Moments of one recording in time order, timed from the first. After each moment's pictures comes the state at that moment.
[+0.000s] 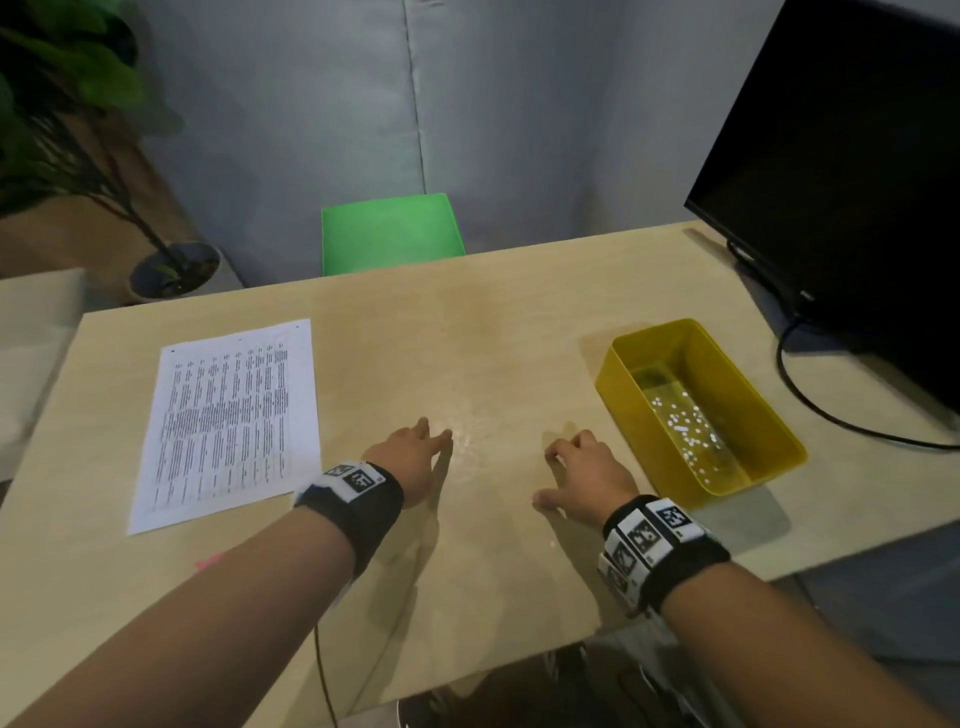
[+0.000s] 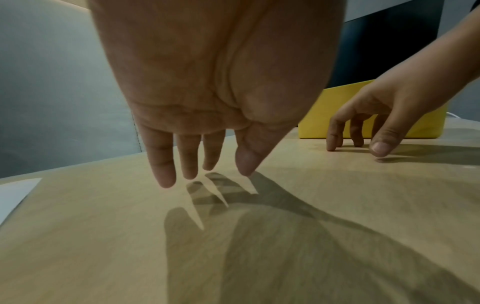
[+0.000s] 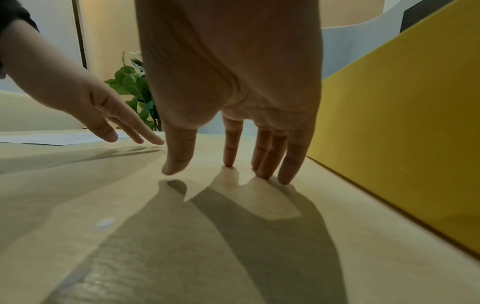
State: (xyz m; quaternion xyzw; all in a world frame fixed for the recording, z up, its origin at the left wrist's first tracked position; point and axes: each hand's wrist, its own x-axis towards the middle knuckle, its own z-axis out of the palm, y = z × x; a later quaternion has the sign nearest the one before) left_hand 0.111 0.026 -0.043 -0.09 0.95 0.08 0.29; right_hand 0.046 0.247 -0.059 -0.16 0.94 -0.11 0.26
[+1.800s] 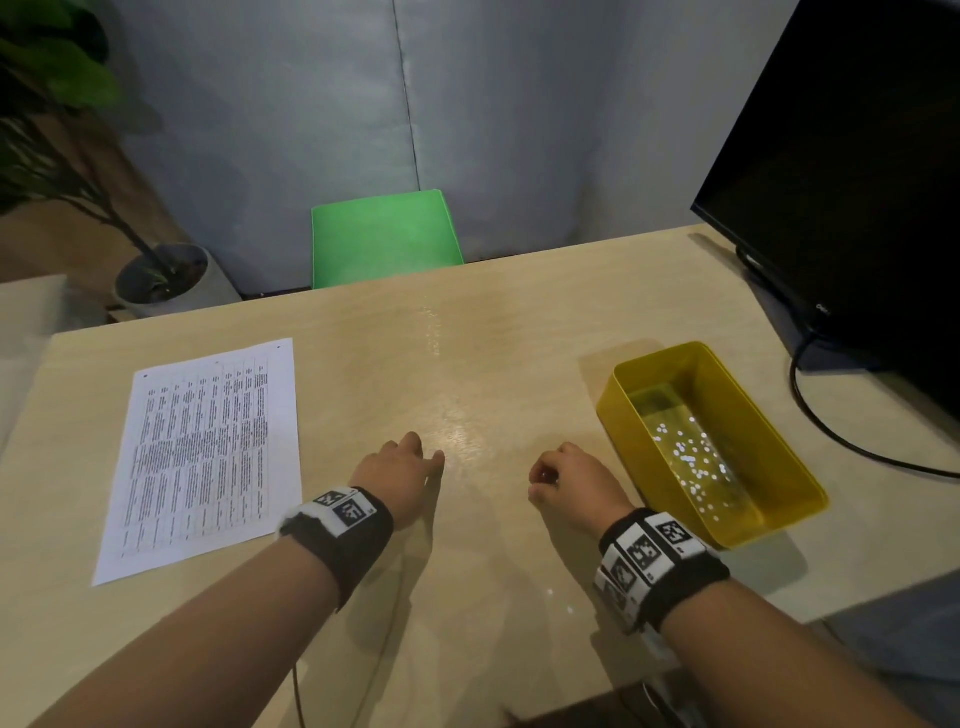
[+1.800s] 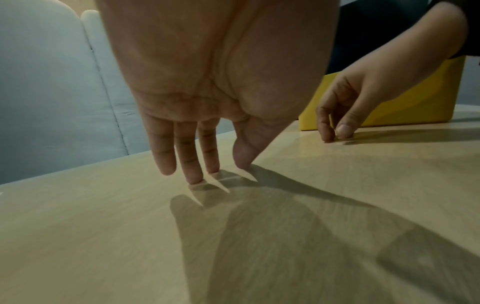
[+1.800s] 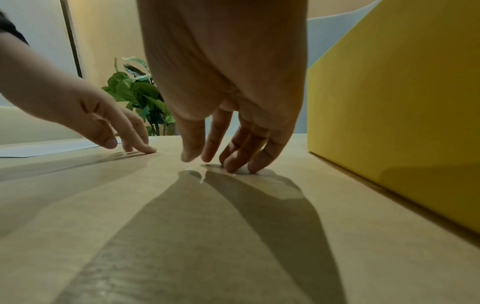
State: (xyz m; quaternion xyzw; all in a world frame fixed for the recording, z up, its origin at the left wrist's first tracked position) left_hand 0.083 0.020 -0.051 -0.05 0.97 0.02 0.24; right_hand 0.007 0.235 -0.073 -0.18 0.92 -0.22 0.26
